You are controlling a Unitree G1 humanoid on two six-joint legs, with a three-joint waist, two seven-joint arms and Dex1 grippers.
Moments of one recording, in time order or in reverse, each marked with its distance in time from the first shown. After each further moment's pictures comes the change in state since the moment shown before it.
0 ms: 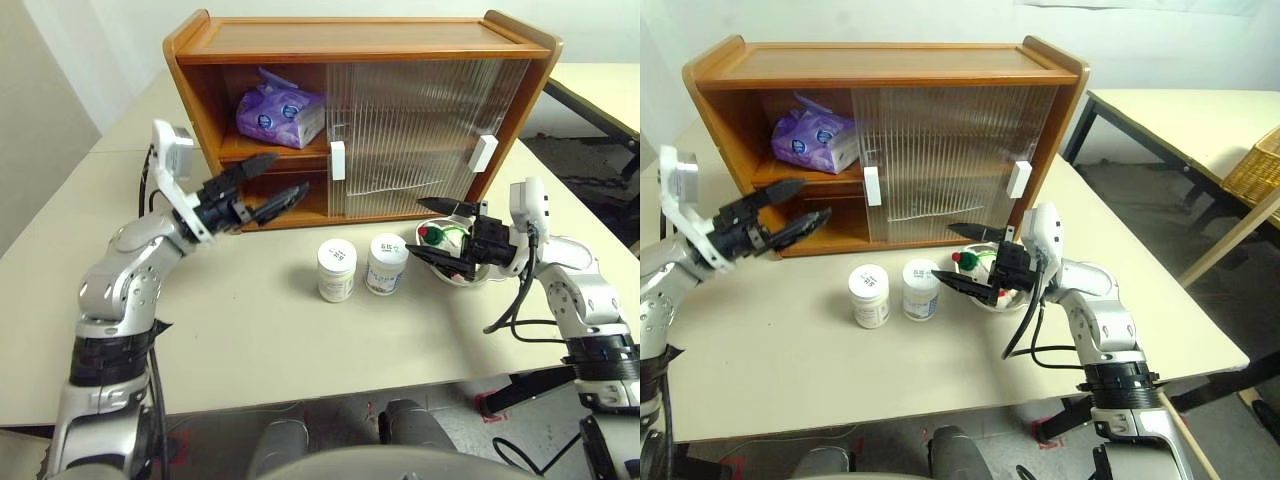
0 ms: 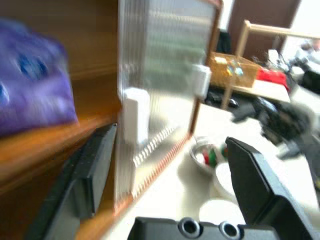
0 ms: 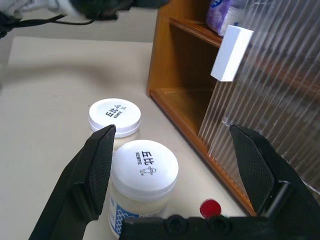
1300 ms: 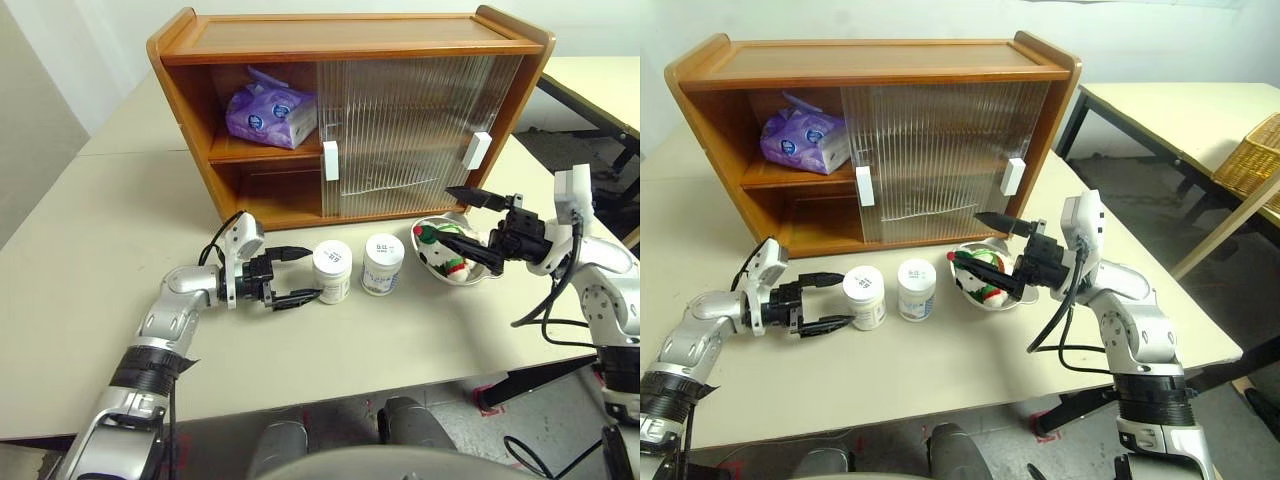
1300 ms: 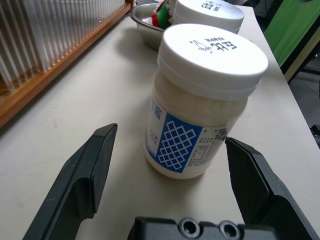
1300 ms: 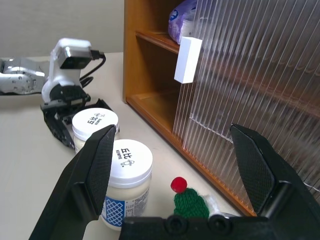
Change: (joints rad) left arm 0.014 -0.099 -0.278 0.484 0.339 -0.427 -0.295; right arm 0.057 -0.064 -0.119 -0.113 0.099 0.129 -0.064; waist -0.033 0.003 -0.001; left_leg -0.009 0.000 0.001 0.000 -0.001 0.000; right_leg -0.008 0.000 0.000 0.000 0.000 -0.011
